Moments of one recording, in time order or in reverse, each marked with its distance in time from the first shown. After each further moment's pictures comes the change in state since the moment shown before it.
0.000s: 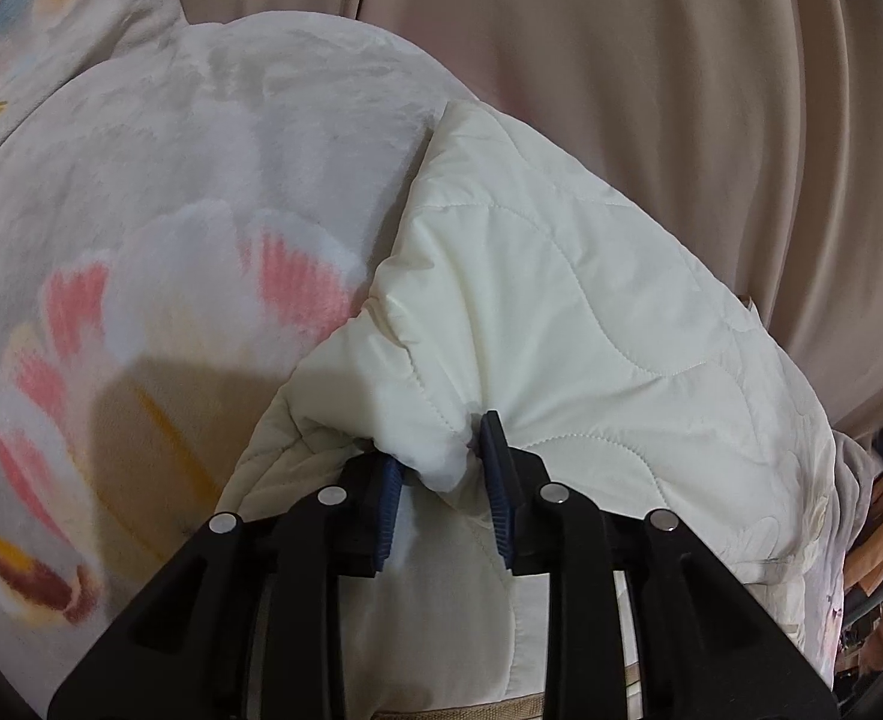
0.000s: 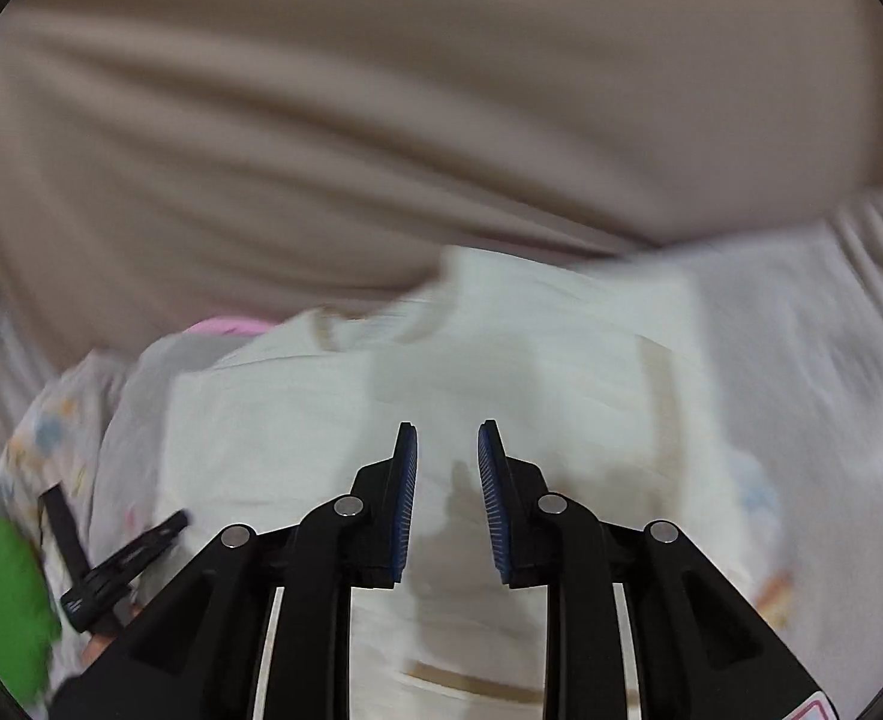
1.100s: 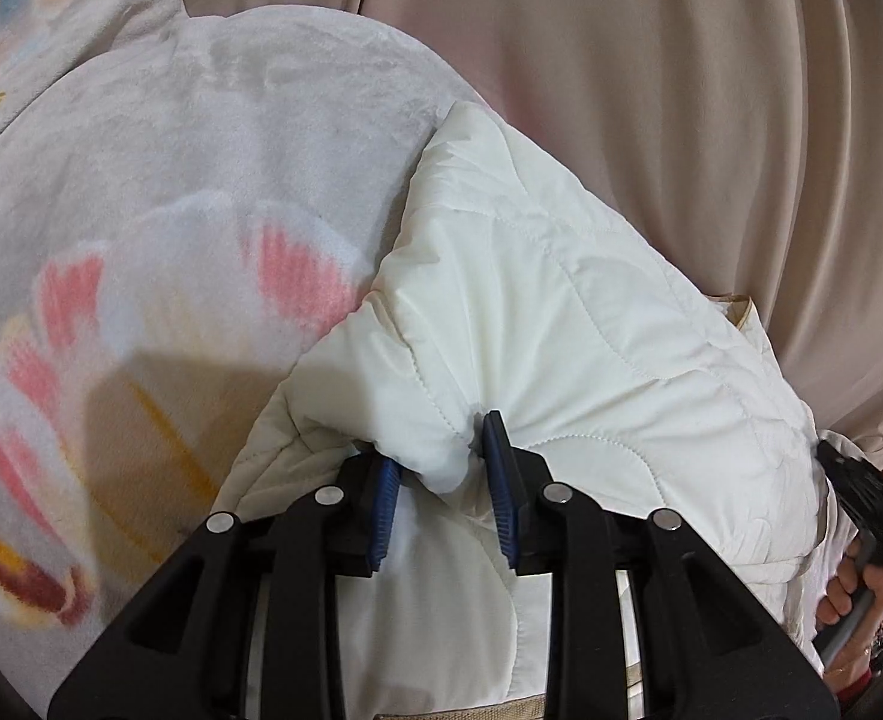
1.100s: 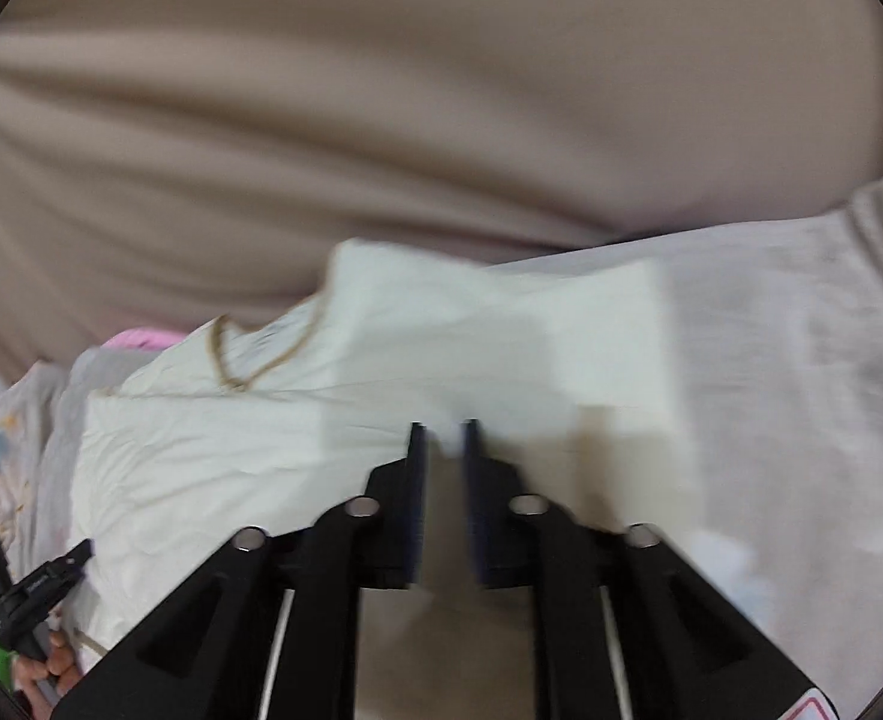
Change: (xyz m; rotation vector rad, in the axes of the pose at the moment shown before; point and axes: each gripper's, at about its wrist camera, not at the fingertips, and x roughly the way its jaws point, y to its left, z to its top) left arm 0.002 0.002 0.000 -0.008 0.006 -0.011; right arm 0.008 -0.158 -0.026 0.168 -0.018 -0.150
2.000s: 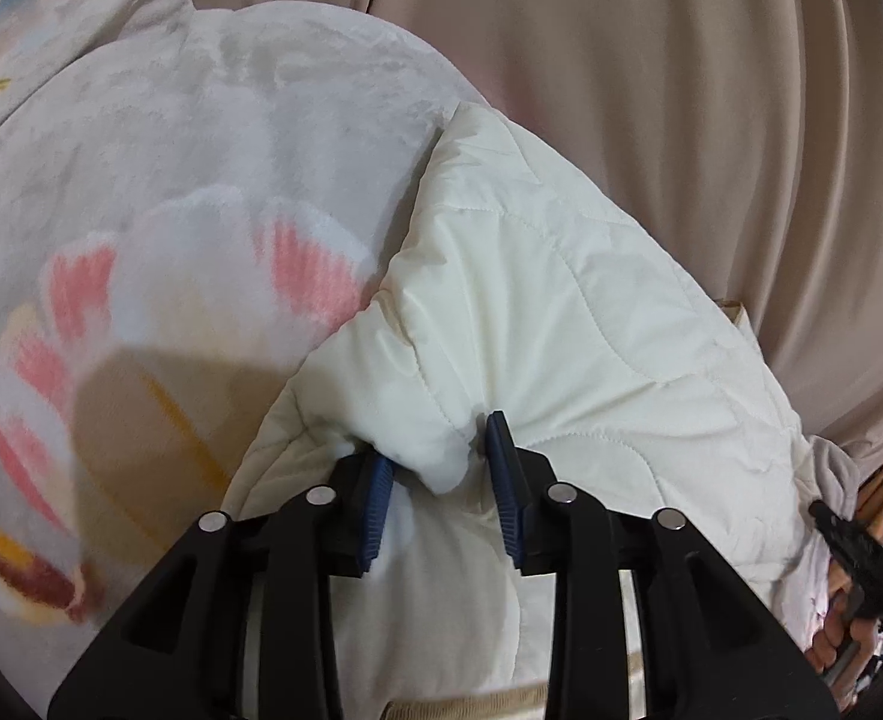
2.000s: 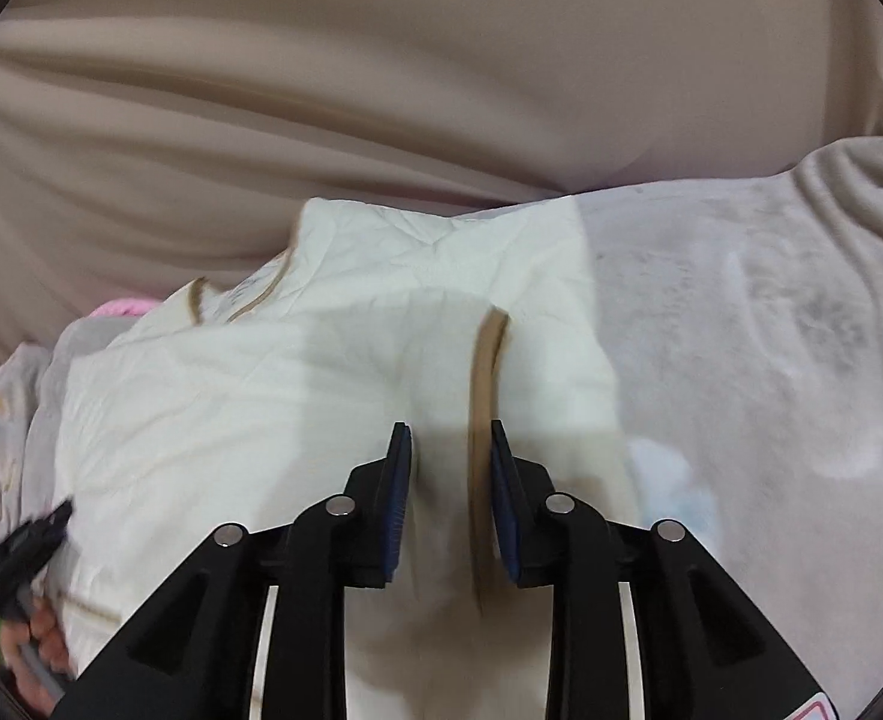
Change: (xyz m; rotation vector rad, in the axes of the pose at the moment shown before) left arm -0.008 0.007 -0.001 -0.021 0.020 -0.045; right arm -0.041 -0.006 -0.046 -0.053 0.074 -0.017
